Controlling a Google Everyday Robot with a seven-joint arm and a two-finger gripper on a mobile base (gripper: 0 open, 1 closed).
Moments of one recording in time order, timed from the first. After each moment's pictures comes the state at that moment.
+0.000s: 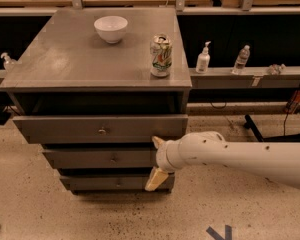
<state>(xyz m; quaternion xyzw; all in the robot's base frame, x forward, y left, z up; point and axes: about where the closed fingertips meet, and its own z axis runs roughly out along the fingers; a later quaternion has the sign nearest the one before) 0.555 -0.016 0.559 -0.64 0.69 0.07 0.32</state>
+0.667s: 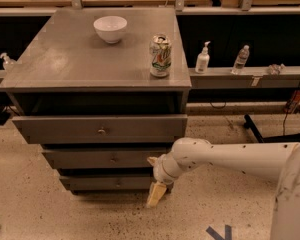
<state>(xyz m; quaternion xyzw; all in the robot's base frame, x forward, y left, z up) 0.528 -0.005 0.464 -0.68 0.68 0.16 0.23</state>
